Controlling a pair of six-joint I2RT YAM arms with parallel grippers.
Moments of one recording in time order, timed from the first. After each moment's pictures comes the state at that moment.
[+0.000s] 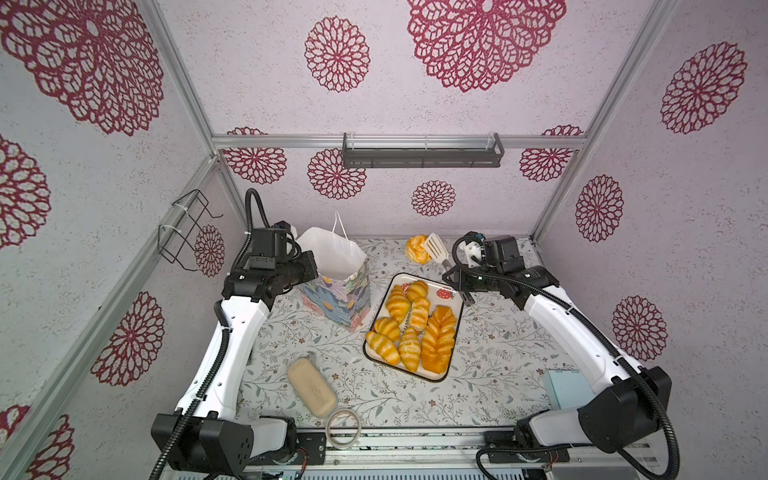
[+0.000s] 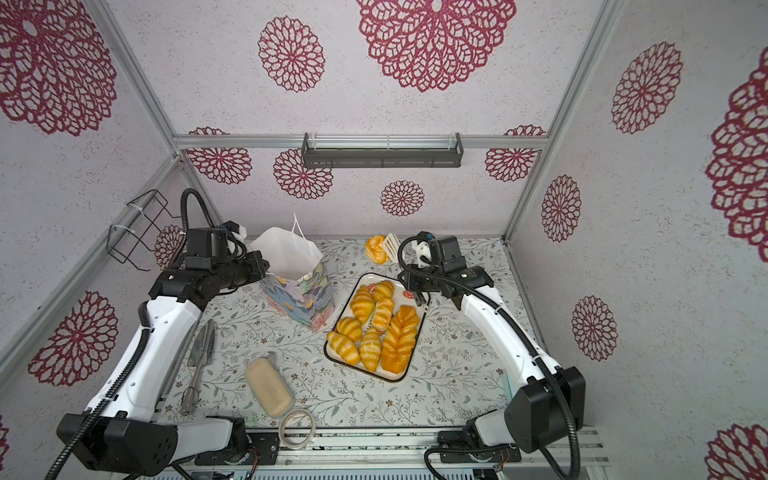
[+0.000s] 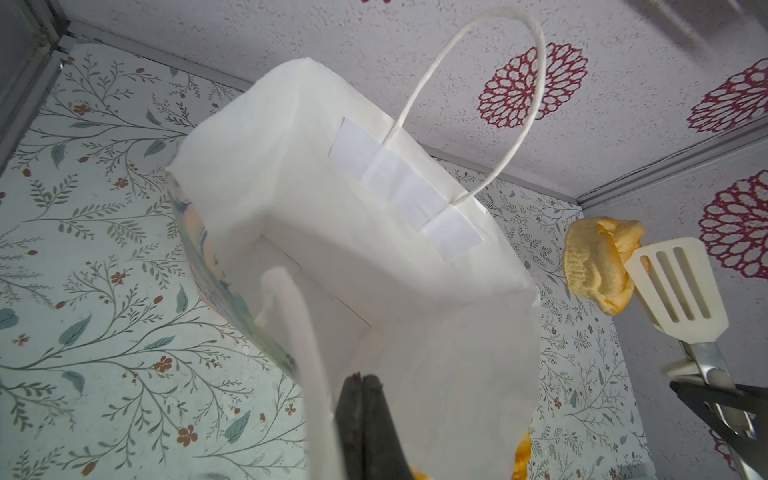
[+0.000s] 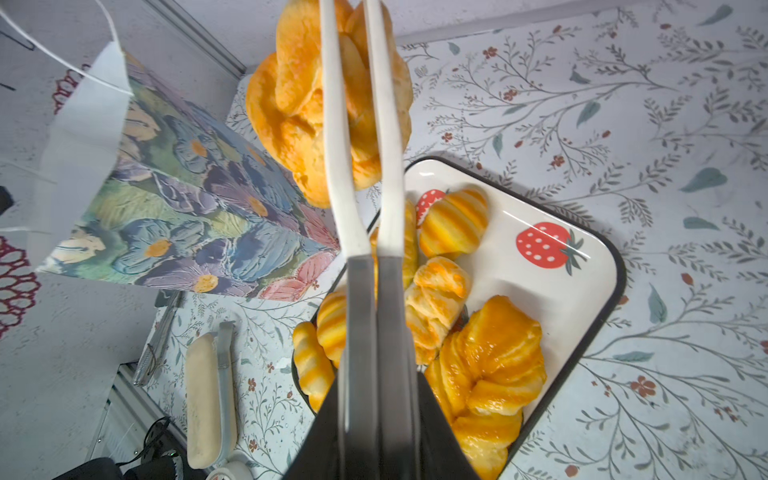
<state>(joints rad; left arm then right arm) -0.08 1.31 1.41 -0.79 0.17 -0.39 0.40 1.40 1.36 -0.67 -0.32 0.36</state>
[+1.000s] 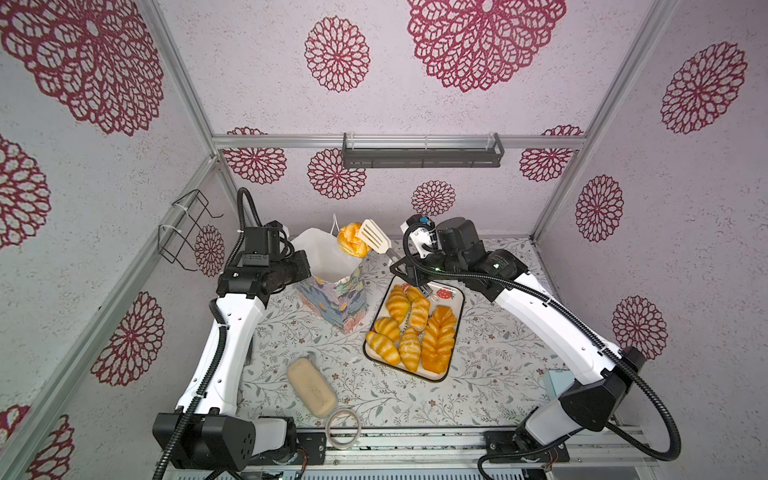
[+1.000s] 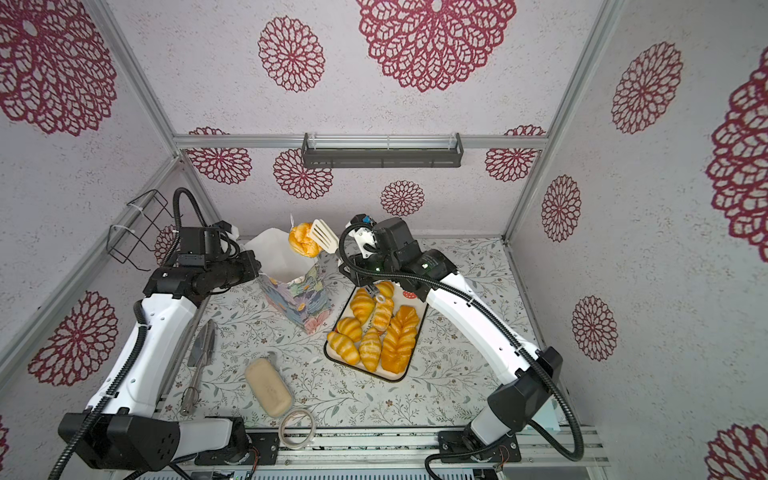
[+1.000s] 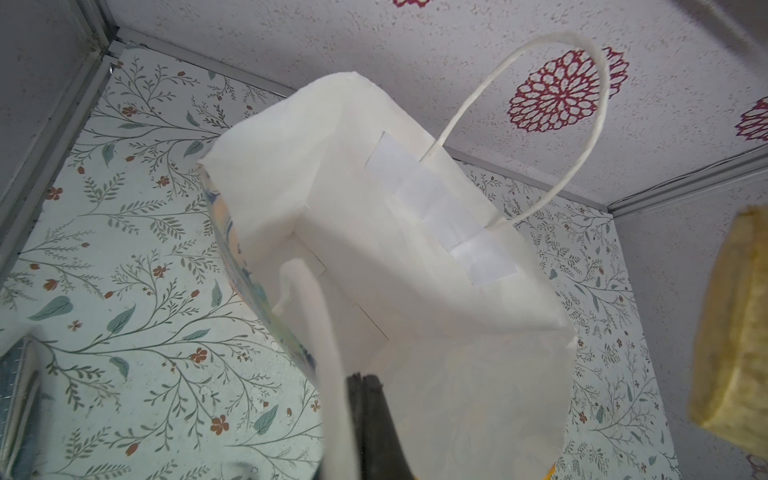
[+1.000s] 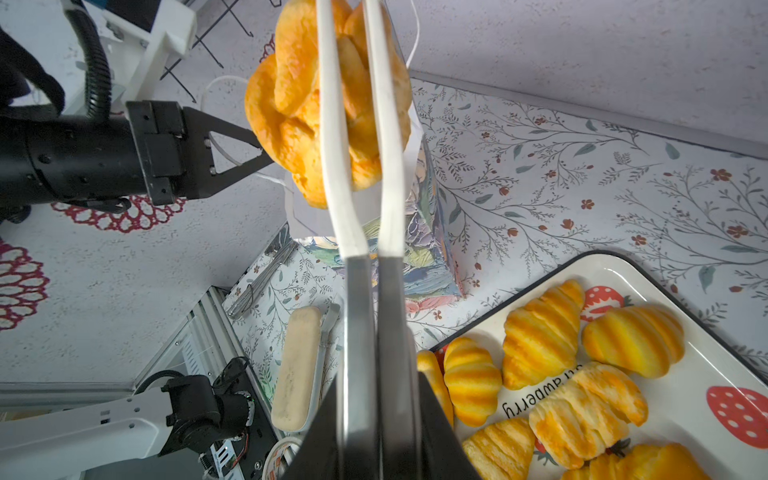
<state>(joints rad) -0.04 1.32 1.44 -0.83 0.16 -0.35 0.73 1.58 1.75 -0.73 -0.31 0.31</state>
